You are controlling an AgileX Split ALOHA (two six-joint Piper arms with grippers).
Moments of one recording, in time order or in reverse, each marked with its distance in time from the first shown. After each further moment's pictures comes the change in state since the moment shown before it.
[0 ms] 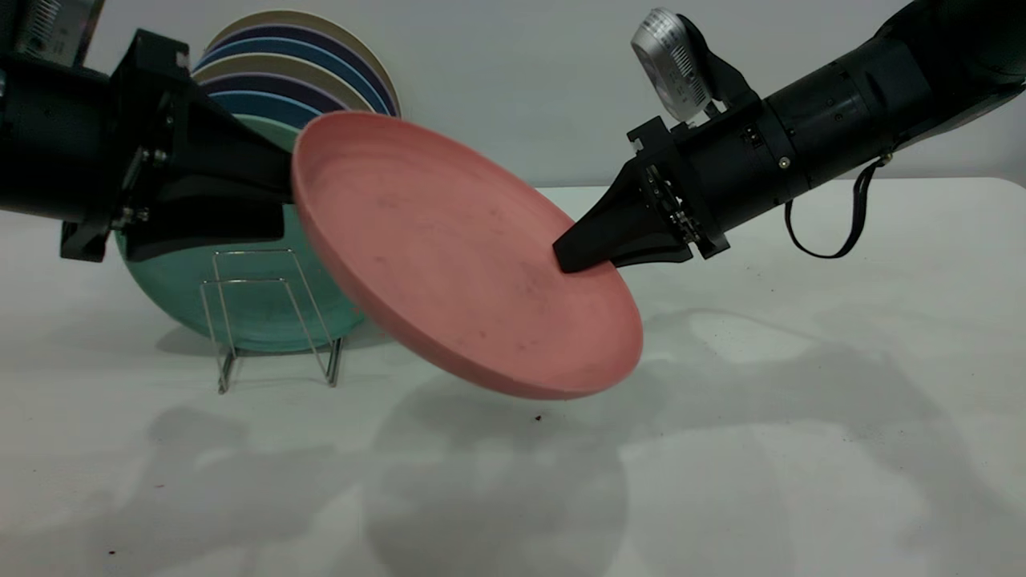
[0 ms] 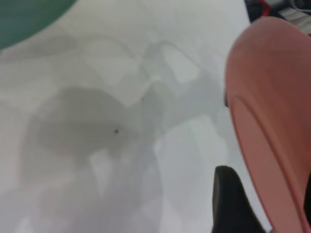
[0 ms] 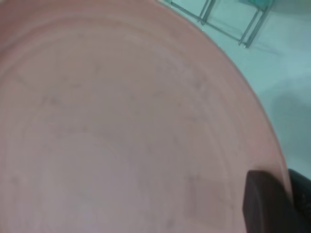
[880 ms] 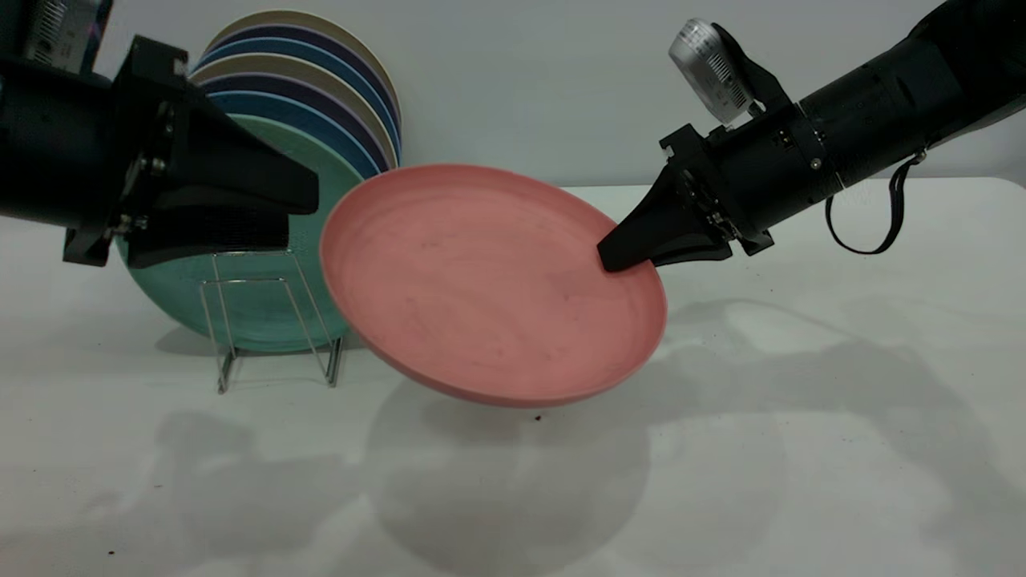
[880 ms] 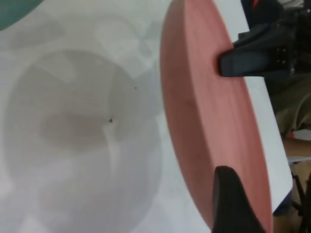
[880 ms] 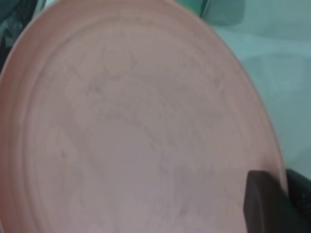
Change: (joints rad) left arm 0.000 0.000 0.000 0.046 0.006 -0.003; right arm -0.048 0.000 0.000 -0.042 -0.059 0.032
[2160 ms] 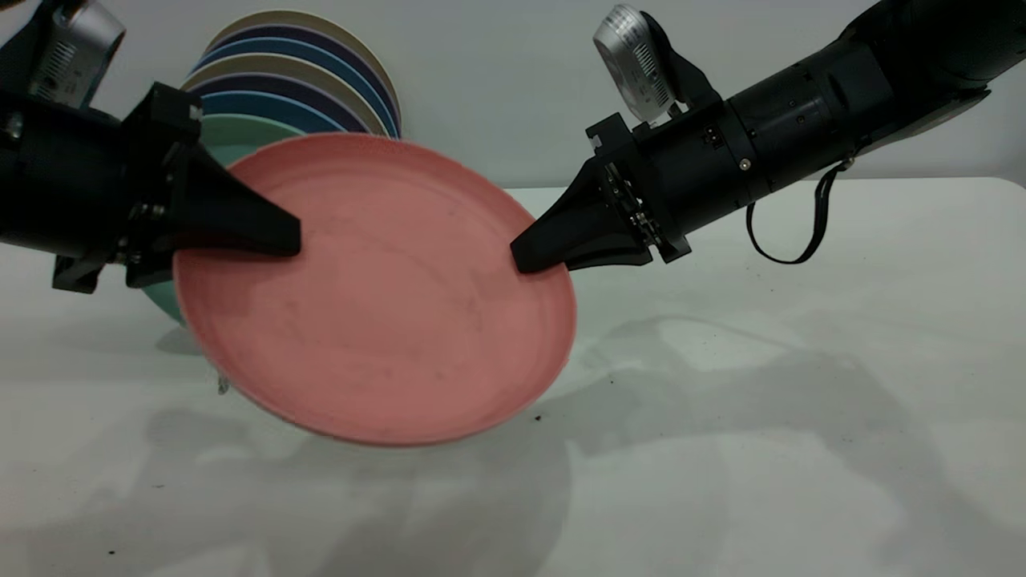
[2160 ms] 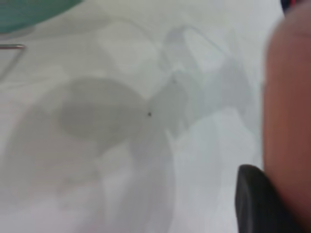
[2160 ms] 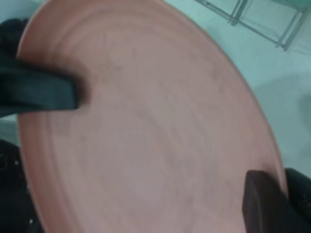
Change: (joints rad) left arm 0.003 0.040 0.000 0.004 -0.091 -0.008; right arm 0.107 0.000 0.000 0.095 0.085 -0.026
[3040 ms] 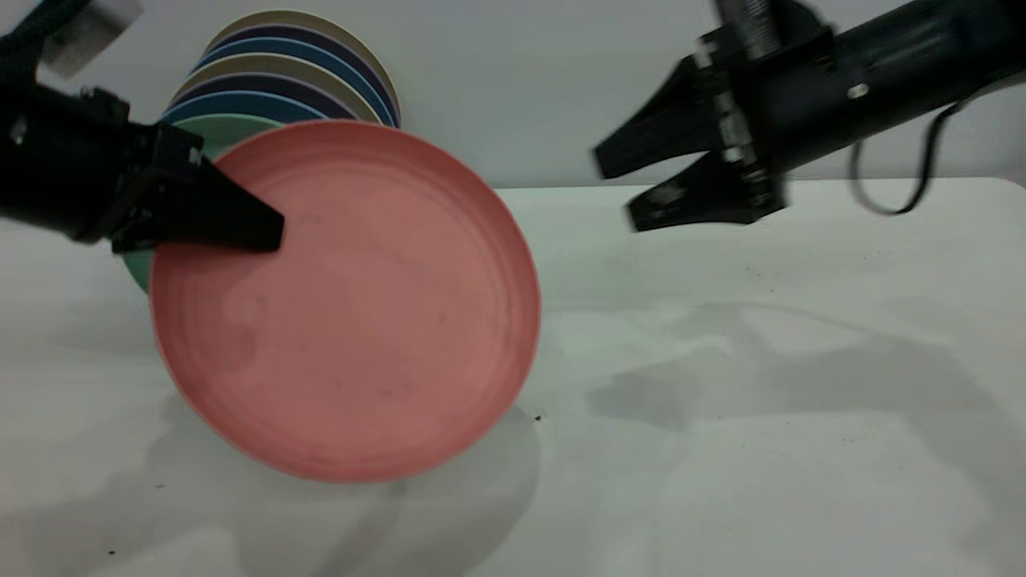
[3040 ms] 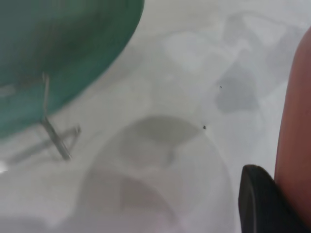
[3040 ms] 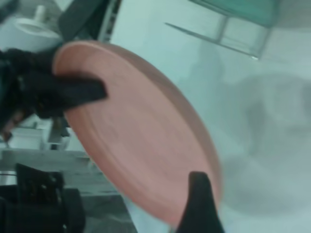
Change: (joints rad) left arm 0.000 0.004 -0.092 0.144 -0.079 0.234; right arm -0.181 -0.078 0.000 -0.113 0.108 0.168
